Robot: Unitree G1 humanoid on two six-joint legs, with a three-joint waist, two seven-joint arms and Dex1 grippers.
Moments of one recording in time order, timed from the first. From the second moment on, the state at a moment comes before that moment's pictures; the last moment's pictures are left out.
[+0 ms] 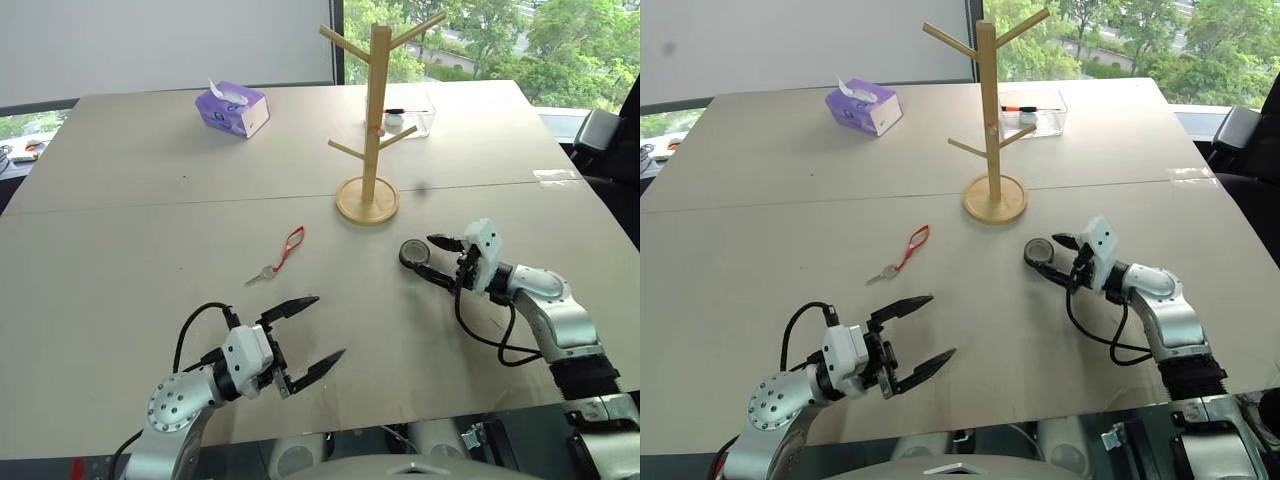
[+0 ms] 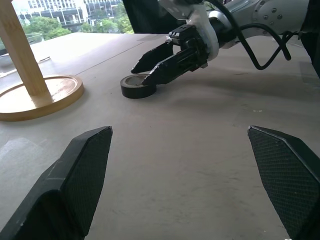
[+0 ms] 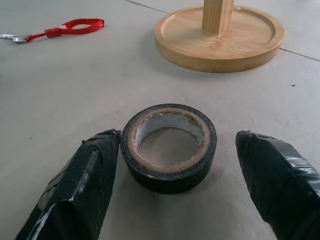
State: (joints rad) left arm 0.33 0.49 -0.04 -0.33 -0.32 -0.28 -0.93; right arm -0.33 -0.45 0.07 0.14 0.28 0.21 0.86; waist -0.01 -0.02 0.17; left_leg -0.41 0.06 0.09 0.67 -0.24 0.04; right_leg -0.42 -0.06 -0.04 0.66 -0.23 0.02
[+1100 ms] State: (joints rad) left arm 0.28 0.49 -0.05 -0.30 -0.32 -0.28 -0.87; right arm -0.56 -0.50 -0.29 0.56 0.32 0.17 0.51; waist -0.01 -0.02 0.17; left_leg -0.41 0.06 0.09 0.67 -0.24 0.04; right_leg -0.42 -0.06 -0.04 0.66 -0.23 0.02
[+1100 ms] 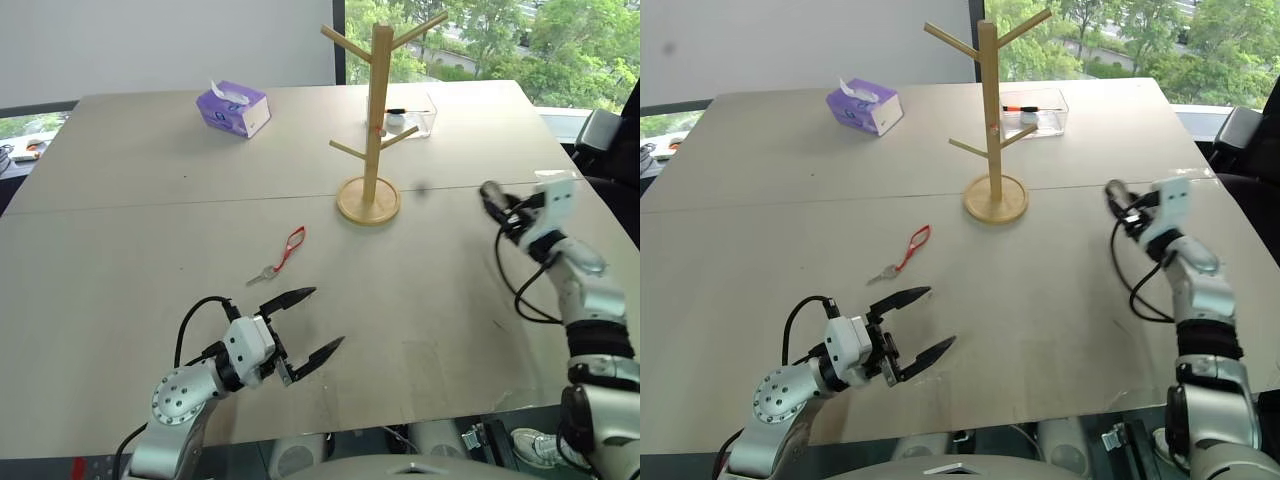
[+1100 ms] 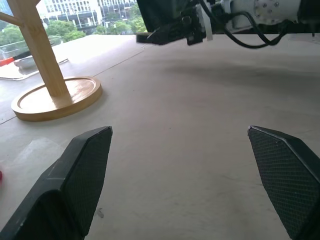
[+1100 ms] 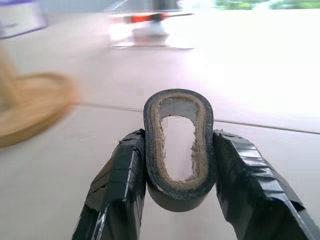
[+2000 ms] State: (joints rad) left arm 0.22 0.47 -0.05 -0.29 -0.32 -0.22 -0.84; right arm -0.65 -0.66 -0.41 0.94 0.33 0.02 0.50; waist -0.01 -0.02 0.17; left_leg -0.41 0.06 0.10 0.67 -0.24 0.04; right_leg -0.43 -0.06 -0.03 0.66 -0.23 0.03
